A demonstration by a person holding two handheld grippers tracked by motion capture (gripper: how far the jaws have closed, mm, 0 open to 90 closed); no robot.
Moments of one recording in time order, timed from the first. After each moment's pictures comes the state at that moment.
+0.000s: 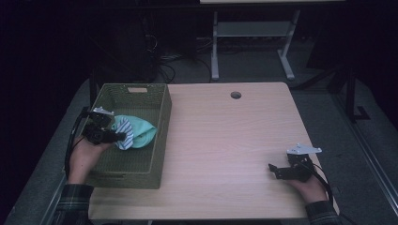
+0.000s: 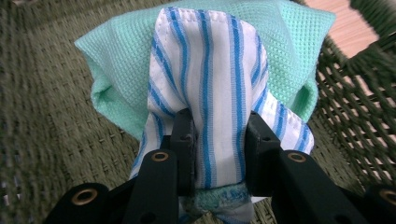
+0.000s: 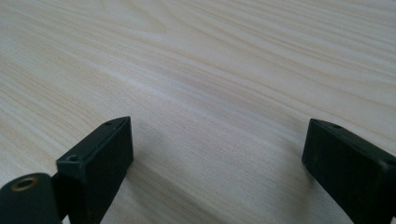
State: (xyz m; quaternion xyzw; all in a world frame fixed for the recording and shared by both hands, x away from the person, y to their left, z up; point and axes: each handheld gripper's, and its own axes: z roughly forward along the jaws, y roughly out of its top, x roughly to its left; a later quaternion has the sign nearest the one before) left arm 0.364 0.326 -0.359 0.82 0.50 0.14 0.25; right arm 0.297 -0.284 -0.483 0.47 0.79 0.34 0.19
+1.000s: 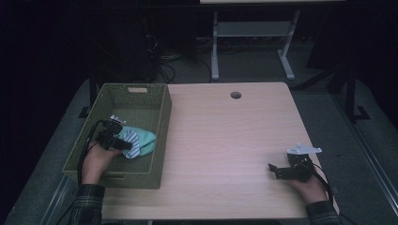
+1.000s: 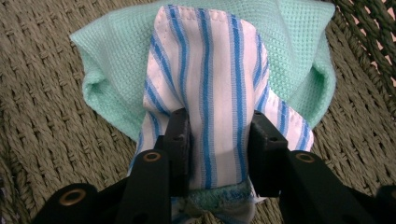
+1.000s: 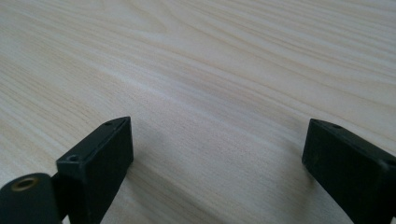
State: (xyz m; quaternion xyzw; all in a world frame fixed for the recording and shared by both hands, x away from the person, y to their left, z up) left arm 0.380 0.317 -0.408 0.83 0.52 0.11 0.18; right arm 0.297 -0.284 -0.483 0.47 0.79 0.34 0.19
